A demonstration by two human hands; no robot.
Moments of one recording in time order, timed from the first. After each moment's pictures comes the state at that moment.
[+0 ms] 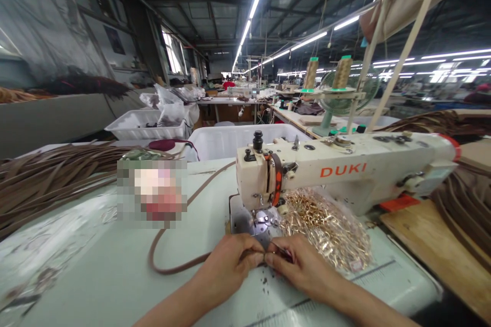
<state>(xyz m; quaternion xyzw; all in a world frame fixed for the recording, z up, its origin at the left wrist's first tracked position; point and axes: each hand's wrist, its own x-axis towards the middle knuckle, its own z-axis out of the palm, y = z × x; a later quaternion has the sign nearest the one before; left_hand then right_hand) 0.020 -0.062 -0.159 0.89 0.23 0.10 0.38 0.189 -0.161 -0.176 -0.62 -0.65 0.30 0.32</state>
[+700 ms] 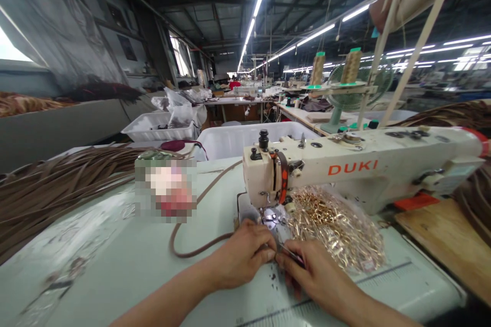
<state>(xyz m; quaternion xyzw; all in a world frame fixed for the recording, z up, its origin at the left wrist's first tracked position) 0.028 -0.049 -0.152 0.96 0.09 0.07 0.27 0.181 -0.172 -0.179 -0.67 -0.61 0.31 0.30</state>
